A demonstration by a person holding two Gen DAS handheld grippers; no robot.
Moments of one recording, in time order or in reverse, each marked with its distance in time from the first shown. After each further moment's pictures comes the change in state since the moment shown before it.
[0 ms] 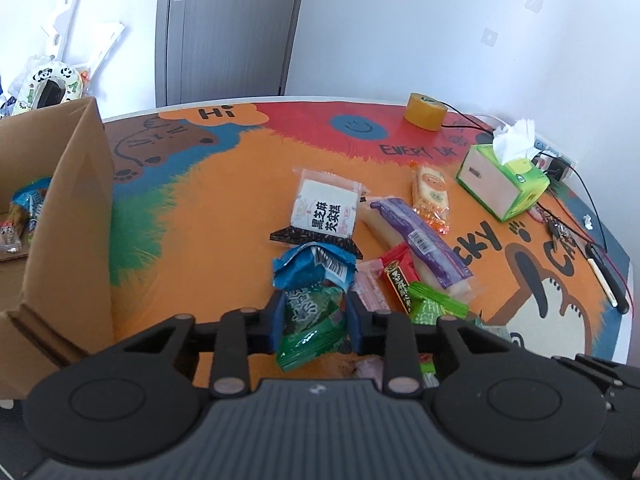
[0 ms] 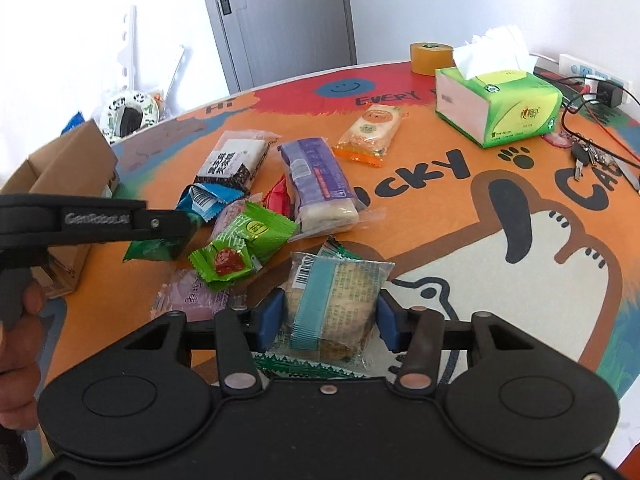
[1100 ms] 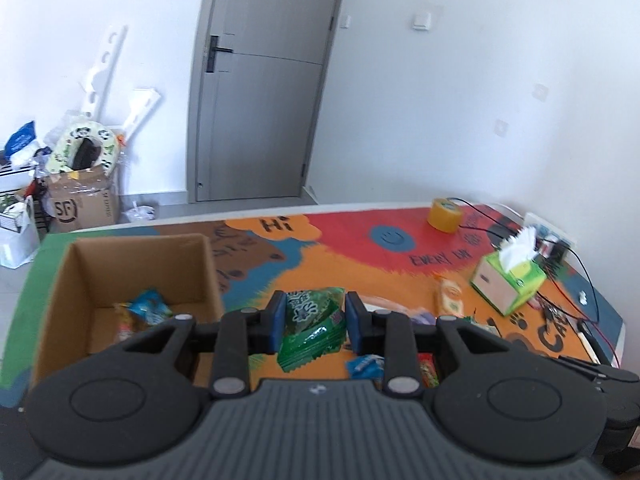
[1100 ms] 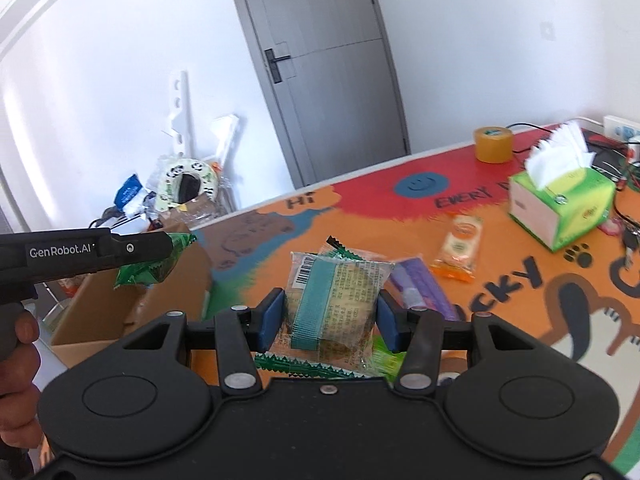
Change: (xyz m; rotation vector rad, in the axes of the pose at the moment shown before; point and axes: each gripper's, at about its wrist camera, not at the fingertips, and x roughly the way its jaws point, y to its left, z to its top) left arm -0.105 0.056 0.055 -0.026 -0.221 0.057; right arm -0.043 0.056 0.055 0.005 -0.187 0.169
